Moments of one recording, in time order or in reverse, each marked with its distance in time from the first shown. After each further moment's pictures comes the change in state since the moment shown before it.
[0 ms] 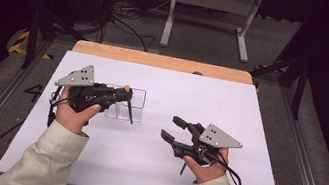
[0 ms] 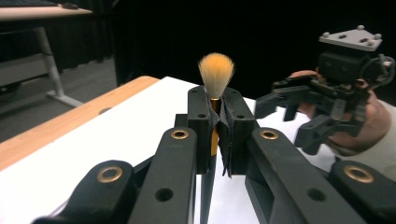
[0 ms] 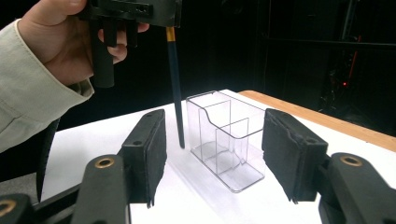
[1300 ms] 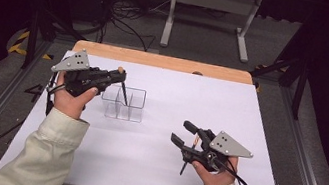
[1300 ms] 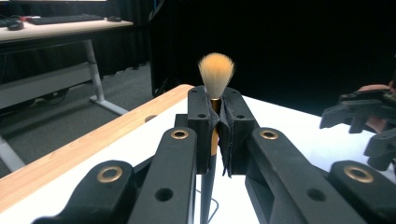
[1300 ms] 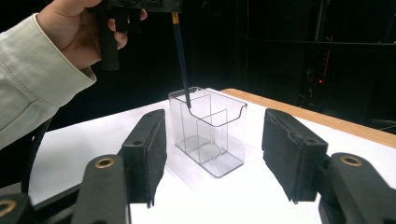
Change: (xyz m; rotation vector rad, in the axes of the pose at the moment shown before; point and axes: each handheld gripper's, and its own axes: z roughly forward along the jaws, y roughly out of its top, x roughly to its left) left arm 0.031 0.010 -0.003 -0.017 0.134 0.025; right arm -0.001 -0.008 -0.025 -0.015 -0.080 0.018
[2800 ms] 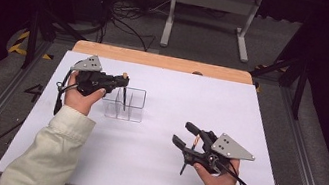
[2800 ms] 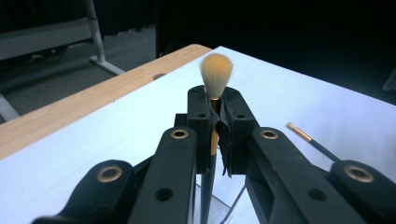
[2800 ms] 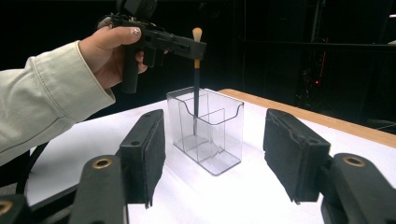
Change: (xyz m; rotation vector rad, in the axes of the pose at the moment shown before) left arm 0.028 -0.035 0.030 0.143 0.013 -0.077; right arm 0.001 -0.002 -0.005 -0.006 -0.010 -0.002
